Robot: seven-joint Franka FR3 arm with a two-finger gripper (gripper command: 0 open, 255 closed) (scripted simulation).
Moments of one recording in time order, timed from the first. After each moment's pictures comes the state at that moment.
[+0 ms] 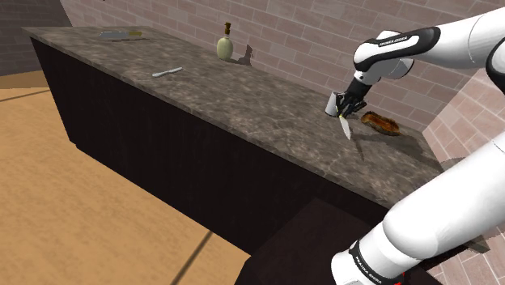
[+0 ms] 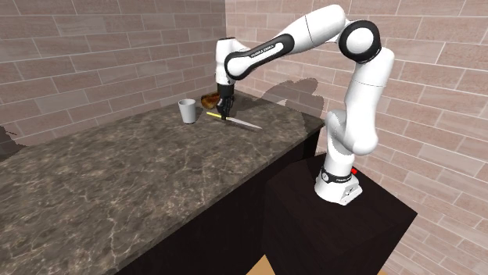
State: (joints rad) arm -0.28 -0.10 -0.50 -2.11 -0.03 2.09 0.07
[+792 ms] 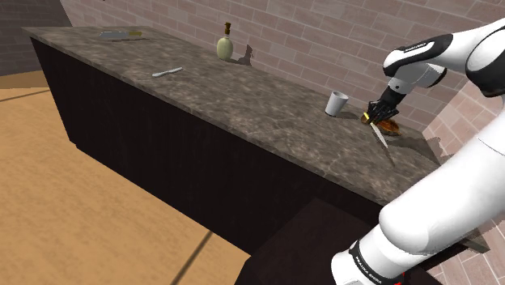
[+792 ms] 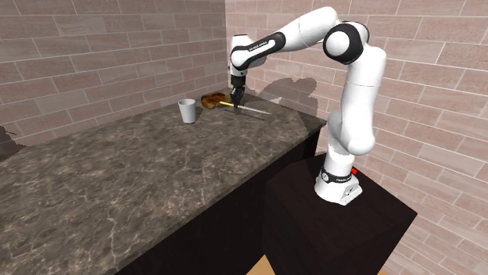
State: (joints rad) arm -0.41 0.01 -0.67 -2.01 0.05 2.07 -0.27
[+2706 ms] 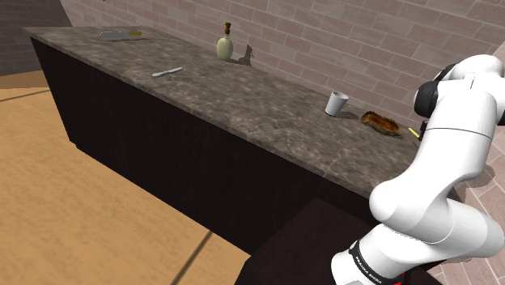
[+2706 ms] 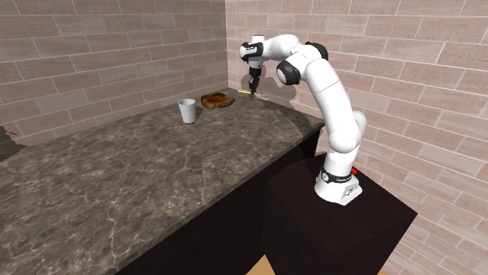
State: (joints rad) arm -1.02 0.67 -0.70 -1.27 0.49 1.81 -0.89
